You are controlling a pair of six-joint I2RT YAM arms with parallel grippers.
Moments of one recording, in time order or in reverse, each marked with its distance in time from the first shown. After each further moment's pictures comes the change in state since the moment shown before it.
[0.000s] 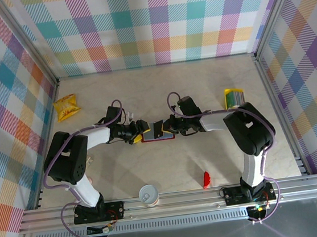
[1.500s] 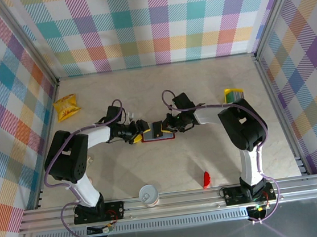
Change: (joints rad) left arm -0.006 0.017 0.015 -0.016 0.003 0.003; right arm 0.003 0.090 0.177 -0.263 0.015 -0.101
